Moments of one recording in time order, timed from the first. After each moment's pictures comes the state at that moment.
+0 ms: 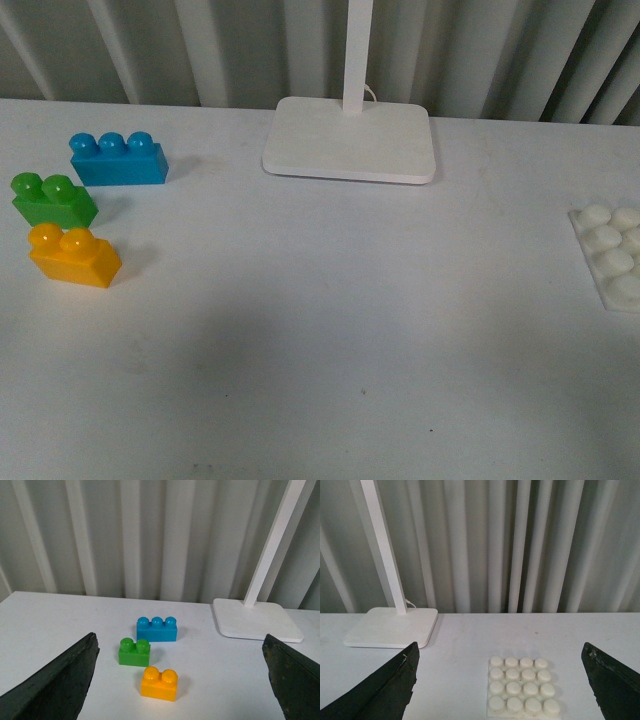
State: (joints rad) left arm 0.00 0.00 0.01 0.00 0.00 0.00; right arm 0.00 0.00 0.01 0.00 0.00 -0.01
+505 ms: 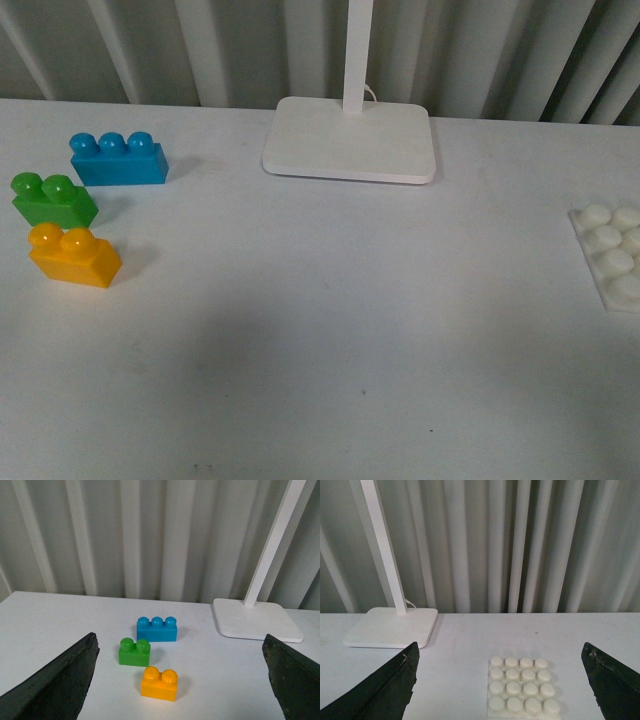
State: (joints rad) left arm 0.00 0.00 0.01 0.00 0.00 0.00; right arm 0.00 0.00 0.01 0.00 0.00 -0.01
